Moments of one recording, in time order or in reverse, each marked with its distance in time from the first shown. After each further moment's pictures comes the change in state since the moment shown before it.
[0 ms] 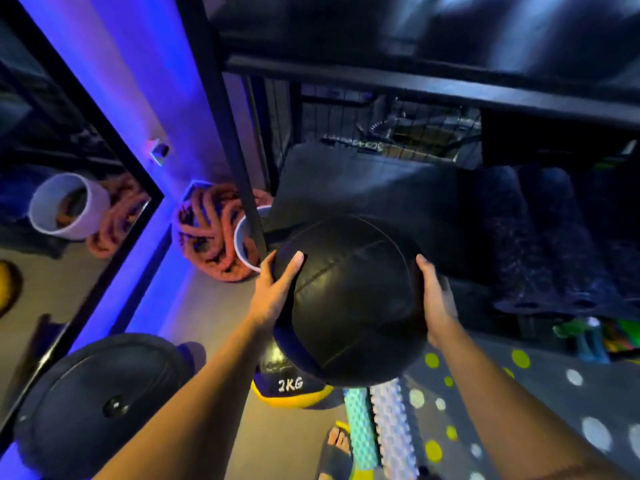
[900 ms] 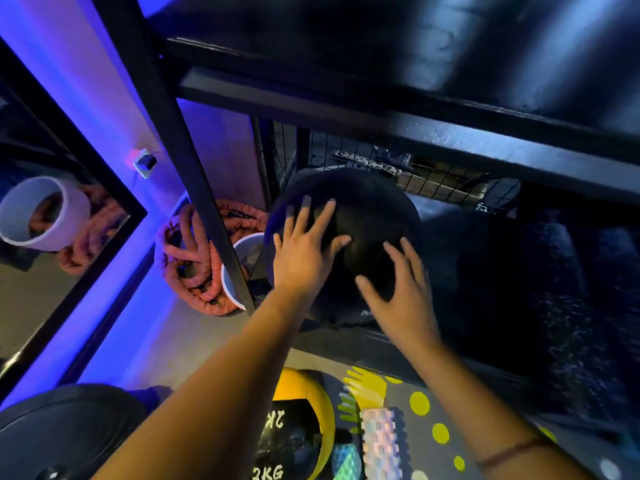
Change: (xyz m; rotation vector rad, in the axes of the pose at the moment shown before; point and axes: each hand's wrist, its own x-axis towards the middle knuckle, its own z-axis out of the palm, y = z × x) left_hand 0.203 0.095 0.096 0.992 0.146 0.564; right_hand 0.123 -0.093 0.135 -0.732 -0.153 -0.917
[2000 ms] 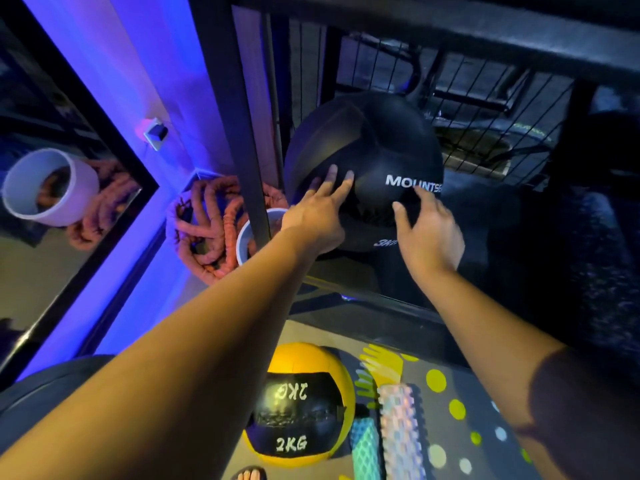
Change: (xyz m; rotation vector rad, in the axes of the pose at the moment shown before) left_hand 0.015 -0.050 -0.027 0.156 -0.405 0.065; right_hand 0.041 -0.027 0.049 -0.308 0.199 0.102
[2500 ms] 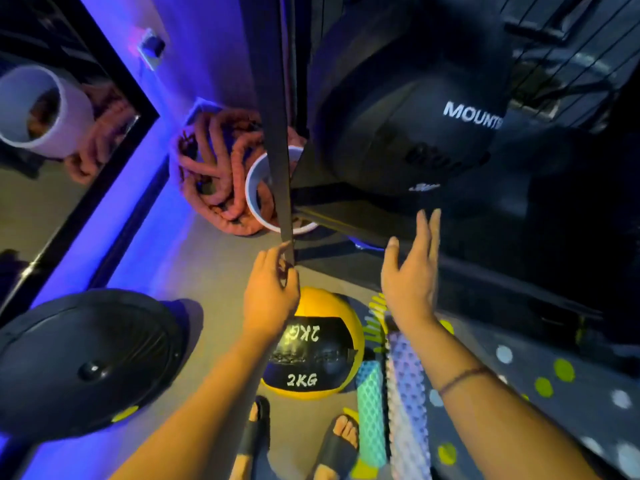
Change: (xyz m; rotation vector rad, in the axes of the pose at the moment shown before) left_hand -0.166 -0.094 0.156 -0.530 0.475 -0.345; right_hand -0.147 0.020 0.088 0.314 -0.046 0.048
